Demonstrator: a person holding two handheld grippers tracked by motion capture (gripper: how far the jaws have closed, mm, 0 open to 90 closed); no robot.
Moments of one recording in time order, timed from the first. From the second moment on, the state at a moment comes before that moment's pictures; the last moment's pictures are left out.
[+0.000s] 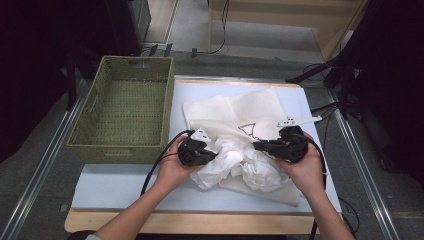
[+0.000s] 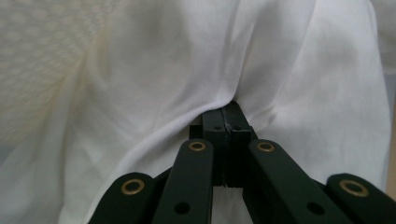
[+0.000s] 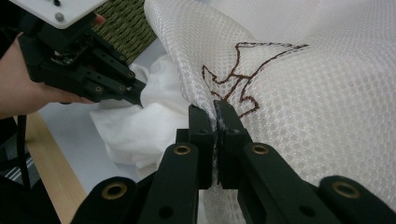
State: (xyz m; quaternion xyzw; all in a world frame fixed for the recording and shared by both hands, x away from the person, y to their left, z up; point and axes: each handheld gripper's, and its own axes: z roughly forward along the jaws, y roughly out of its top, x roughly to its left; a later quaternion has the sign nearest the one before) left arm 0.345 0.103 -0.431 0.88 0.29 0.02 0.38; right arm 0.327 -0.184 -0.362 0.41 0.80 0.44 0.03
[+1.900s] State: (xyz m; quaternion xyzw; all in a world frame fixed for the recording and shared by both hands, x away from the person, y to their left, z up) left arm 0.372 0.052 -0.391 0.85 0.29 -0.02 0.44; right arm 0.338 -0.191 -0.379 0.43 0.79 0.43 0.04
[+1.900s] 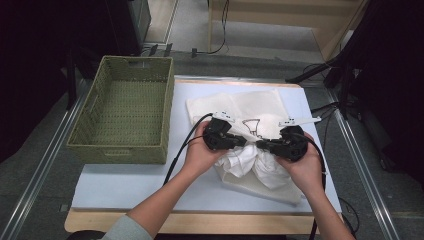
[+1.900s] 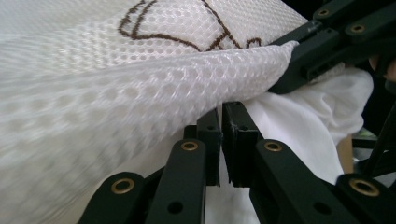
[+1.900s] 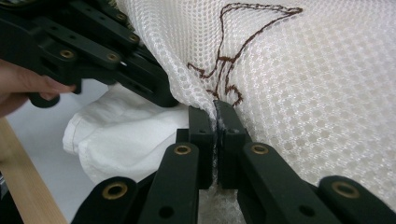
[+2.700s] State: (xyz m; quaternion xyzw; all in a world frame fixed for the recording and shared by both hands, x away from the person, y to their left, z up) left arm 0.351 0.133 -0.414 0.84 0.36 0.04 0.41; right arm 0.342 -0.198 -0.379 0.44 0.79 0.44 0.02
